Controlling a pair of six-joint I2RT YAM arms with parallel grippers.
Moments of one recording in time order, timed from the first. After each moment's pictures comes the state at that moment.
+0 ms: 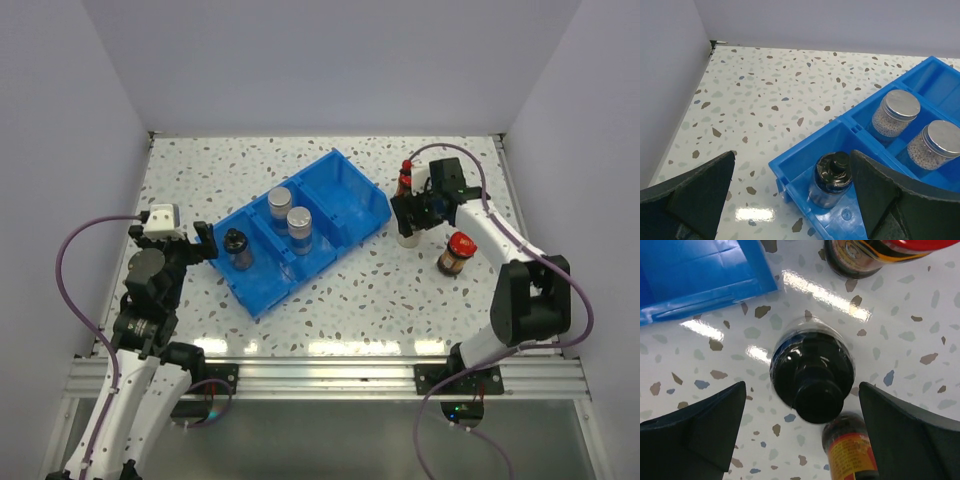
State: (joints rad) left arm -0.20 0.46 0.60 -0.26 -0.24 -0.09; right arm 0.16 1.55 1.16 -0.58 -0.12 -0.24
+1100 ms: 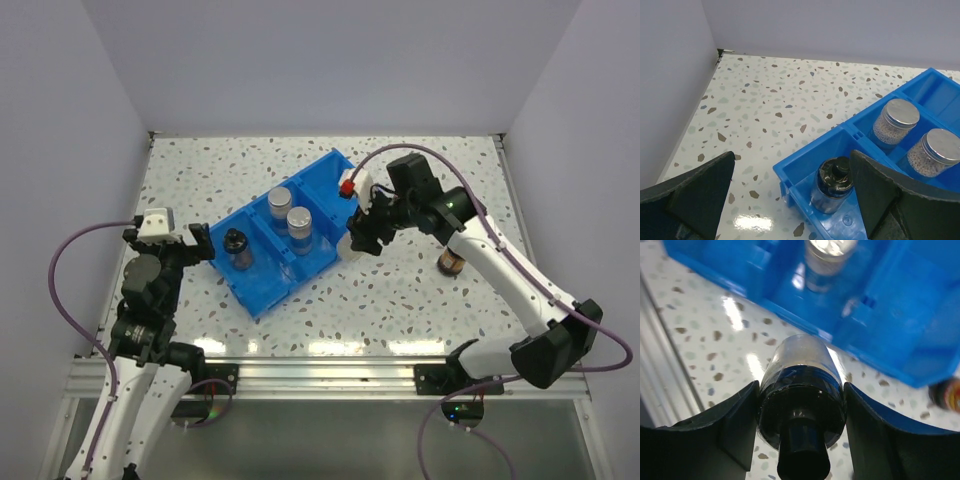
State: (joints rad) left arm -0.20 0.43 0.60 -0.26 -0.26 -0.09; right arm 0.53 1.36 1.36 -0.84 -0.31 -0.41
